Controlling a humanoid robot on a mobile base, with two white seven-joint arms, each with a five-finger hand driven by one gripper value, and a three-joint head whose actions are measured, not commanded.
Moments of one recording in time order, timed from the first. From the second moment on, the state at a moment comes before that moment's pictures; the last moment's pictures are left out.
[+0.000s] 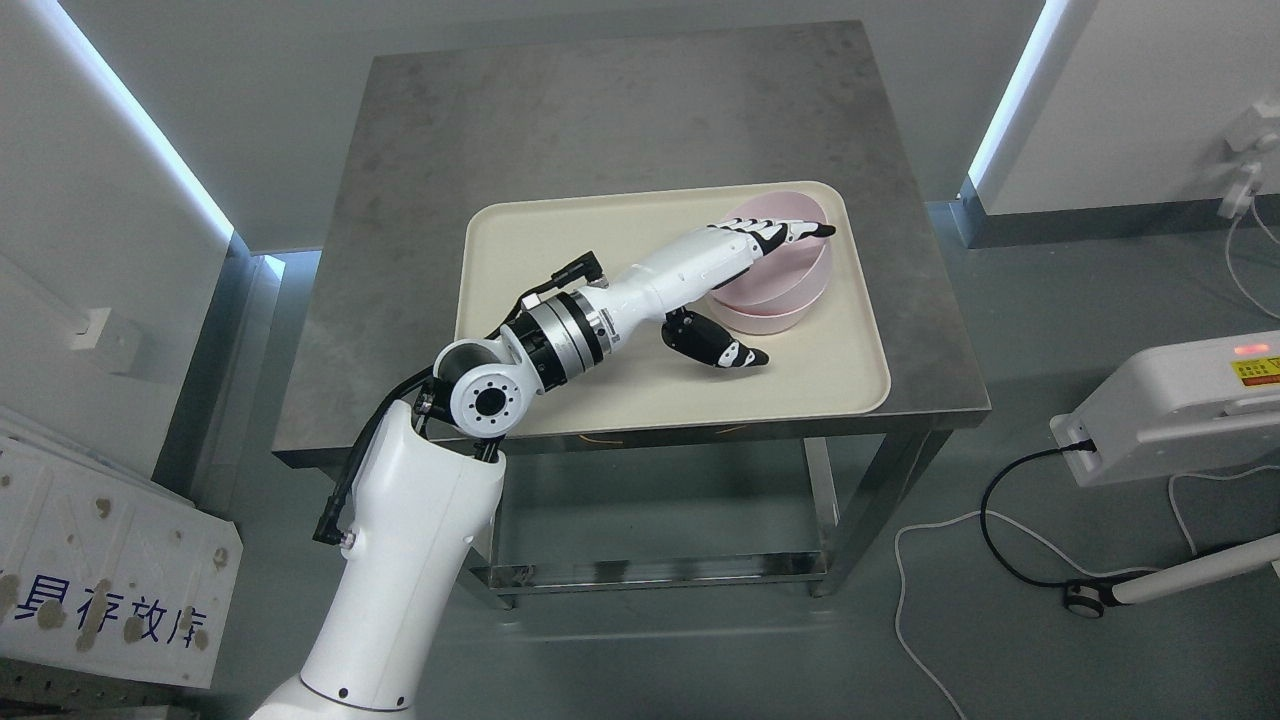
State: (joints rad) left arm -0.62 0.02 -0.32 -1.45 -0.54 -0.33 -0.64; right arm 0.04 0.00 0.00 0.00 0.00 -0.25 0.00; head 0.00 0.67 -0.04
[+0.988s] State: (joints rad) left arm -0.64 0.00 -0.30 -1.35 -0.66 -0.36 -0.62; right arm 0.04 0.00 0.00 0.00 0.00 -0.25 0.00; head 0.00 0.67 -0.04
